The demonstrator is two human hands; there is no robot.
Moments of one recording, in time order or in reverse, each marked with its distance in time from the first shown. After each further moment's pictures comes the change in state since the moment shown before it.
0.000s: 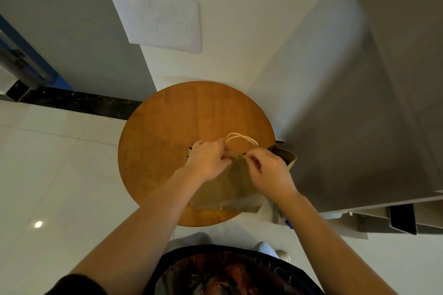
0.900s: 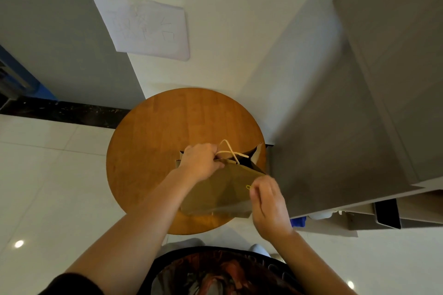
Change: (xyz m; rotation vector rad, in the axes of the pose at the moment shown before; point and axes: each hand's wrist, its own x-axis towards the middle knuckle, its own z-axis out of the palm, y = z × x) left_hand 0.011 -0.003 0.001 -0.029 -0.061 -0.012; right_hand -0.059 0.023 0.033 0.076 0.325 -0.036
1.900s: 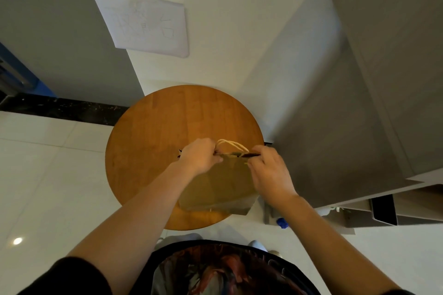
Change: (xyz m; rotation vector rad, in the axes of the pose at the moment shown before) left_hand 0.003 0.004 -0.004 -0.047 -0.074 -0.034; right_hand 0.058 -0.003 -0.020 -0.363 -0.184 -0.053
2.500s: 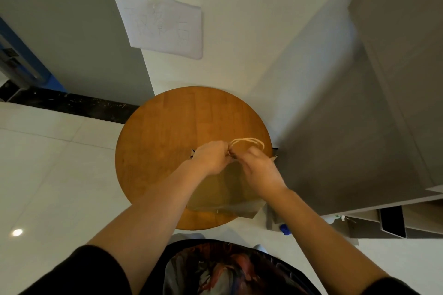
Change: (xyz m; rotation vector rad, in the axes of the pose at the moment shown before) left_hand -0.003 -0.004 -0.002 0.006 -0.014 0.061; right_hand 0.020 -0.035 0.008 0.109 -0.220 -0.169
